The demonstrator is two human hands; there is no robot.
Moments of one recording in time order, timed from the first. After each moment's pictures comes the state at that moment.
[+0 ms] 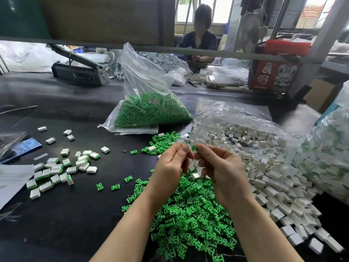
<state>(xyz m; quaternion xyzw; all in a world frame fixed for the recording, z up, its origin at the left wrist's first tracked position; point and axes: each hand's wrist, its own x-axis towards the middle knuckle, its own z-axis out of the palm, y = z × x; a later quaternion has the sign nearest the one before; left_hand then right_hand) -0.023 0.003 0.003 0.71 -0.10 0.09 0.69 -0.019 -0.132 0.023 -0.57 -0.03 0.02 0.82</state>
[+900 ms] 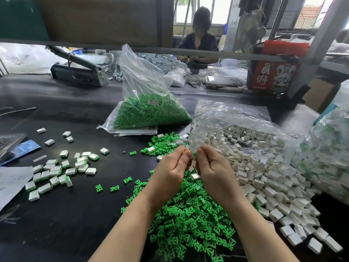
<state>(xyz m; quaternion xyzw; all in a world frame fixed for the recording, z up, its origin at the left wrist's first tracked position) -0.026 0.005 0.002 0.77 -0.16 0.09 0.61 -0.015 -0.131 0.009 -0.82 -0.16 -0.09 0.55</state>
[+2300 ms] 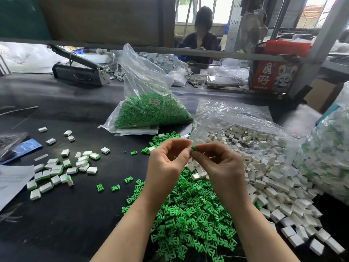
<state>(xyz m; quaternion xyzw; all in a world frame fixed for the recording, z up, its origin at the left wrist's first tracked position) -0.023 0.005 0.004 0.67 -0.07 0.18 0.72 -0.019 -0.132 0.016 -0.71 -0.17 -0.16 0.66</state>
